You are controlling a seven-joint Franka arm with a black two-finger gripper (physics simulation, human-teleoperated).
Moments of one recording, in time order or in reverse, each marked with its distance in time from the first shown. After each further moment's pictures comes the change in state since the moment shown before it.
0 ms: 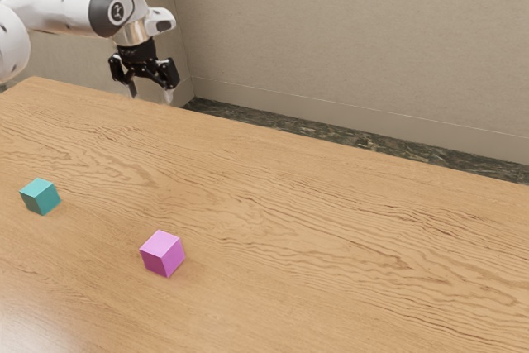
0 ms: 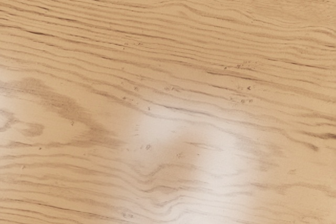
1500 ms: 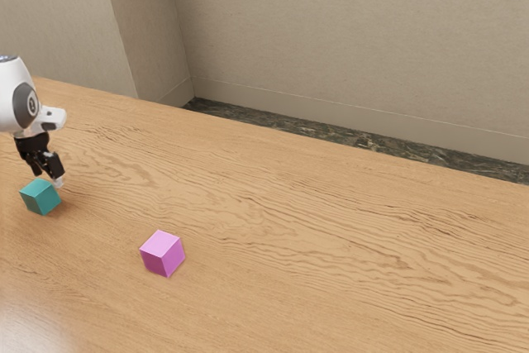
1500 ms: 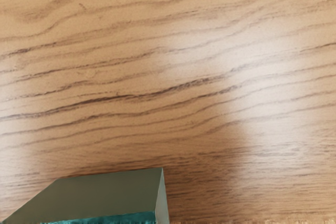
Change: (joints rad) arm 0.147 0.183 0.387 -0.280 -0.215 0.322 0.906
